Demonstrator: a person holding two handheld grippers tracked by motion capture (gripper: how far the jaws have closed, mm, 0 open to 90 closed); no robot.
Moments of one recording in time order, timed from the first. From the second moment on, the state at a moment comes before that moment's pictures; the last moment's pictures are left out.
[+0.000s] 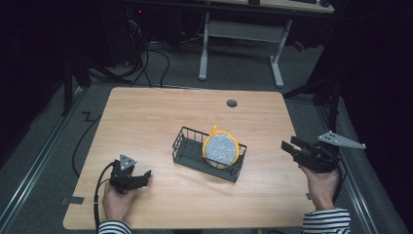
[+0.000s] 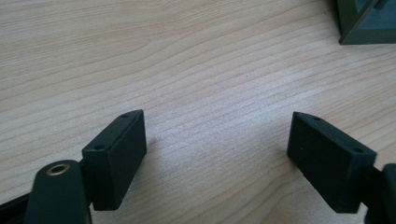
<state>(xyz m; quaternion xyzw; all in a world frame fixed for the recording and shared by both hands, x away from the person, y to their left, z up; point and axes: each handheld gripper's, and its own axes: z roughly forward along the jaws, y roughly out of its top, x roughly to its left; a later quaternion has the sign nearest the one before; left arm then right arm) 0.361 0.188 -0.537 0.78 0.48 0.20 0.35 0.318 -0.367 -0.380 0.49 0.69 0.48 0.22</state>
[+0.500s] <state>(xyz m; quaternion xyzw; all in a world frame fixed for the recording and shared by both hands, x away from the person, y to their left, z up) 0.361 0.188 -0.537 0.78 0.48 0.20 0.35 0.309 -0.381 -0.402 0.51 0.68 0.49 0.21</state>
